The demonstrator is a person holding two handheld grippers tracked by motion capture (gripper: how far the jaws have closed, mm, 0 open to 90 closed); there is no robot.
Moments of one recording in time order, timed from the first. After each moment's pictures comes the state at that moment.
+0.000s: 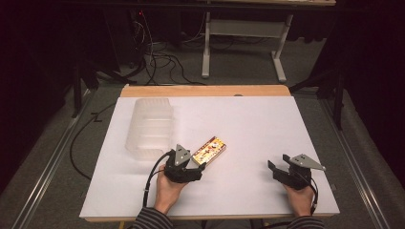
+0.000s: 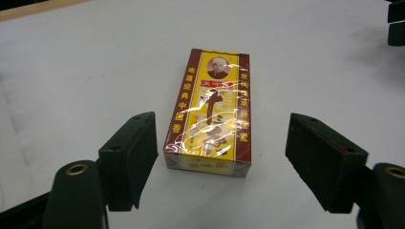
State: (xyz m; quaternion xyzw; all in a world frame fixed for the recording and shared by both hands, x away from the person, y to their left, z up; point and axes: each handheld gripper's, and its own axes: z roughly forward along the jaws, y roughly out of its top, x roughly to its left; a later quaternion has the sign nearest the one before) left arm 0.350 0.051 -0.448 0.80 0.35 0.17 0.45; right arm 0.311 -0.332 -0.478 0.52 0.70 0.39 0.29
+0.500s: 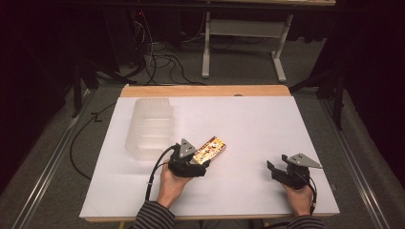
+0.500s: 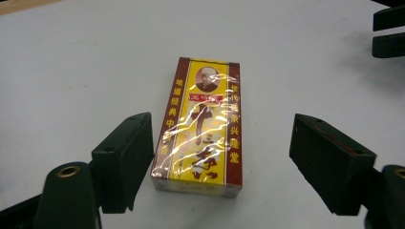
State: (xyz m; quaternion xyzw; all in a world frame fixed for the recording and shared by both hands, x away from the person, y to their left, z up) left arm 0.366 0.037 -0.438 0.81 0.35 0.14 0.44; right arm 0.314 -0.330 -0.478 0.52 0.71 0.38 0.28
